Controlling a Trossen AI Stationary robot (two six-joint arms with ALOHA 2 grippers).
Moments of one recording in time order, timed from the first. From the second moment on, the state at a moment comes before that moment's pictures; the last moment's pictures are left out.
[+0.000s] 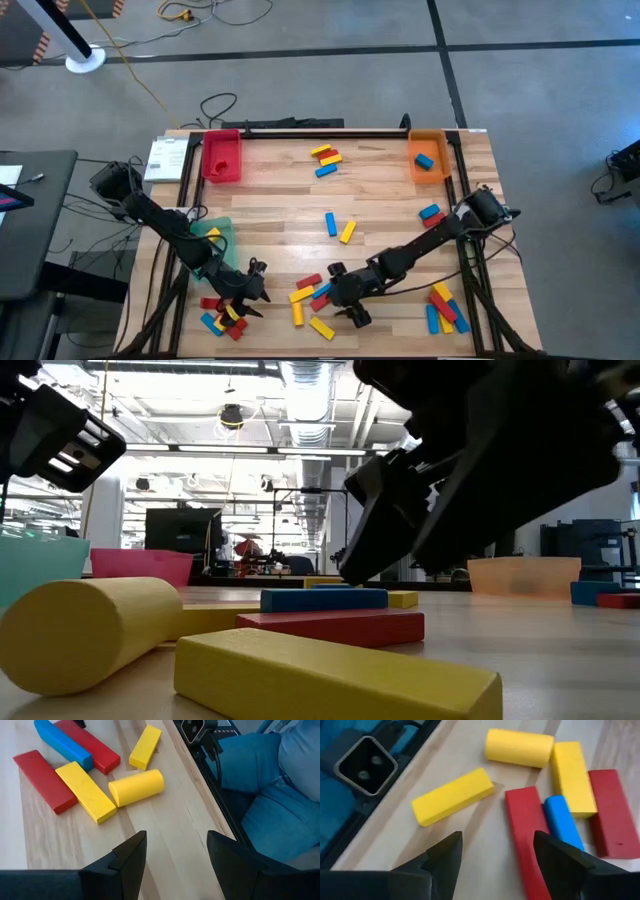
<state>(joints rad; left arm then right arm) -0.68 1.38 0.64 0.12 -0.06 -0.40 0.45 1.94 1.11 0.08 -0.07 0.09</state>
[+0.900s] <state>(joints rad) -0.67 1.38 0.64 0.12 -0.06 -0.36 0.40 1.90 1.11 0.06 -0.02 -0.07</state>
